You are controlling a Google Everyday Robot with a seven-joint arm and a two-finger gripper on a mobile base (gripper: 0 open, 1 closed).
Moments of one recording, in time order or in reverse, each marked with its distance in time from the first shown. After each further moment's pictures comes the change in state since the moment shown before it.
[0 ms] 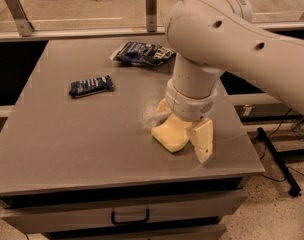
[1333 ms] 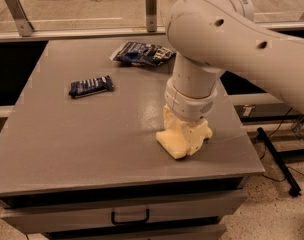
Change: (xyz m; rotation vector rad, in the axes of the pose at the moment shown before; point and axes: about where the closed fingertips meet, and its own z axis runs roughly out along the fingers) arm -0.002 0.001 -0.003 0.009 -0.007 0.000
